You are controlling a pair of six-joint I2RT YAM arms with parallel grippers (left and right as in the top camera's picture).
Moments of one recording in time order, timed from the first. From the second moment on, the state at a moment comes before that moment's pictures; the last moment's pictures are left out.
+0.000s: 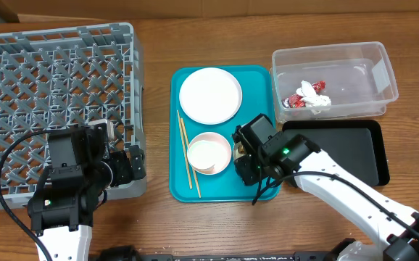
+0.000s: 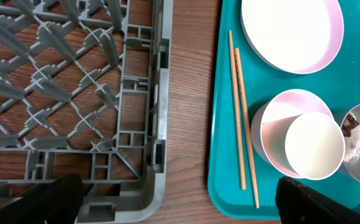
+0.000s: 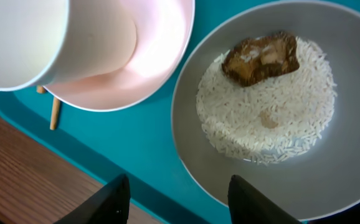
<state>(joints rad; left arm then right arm) 0.13 0.91 0.94 -1.02 0.18 -0.12 0.68 1.49 0.97 -0.75 -0.14 0.20</state>
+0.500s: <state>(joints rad) 0.13 0.91 0.94 -1.02 0.18 -0.12 0.68 1.58 0.96 -0.72 -0.16 0.15</state>
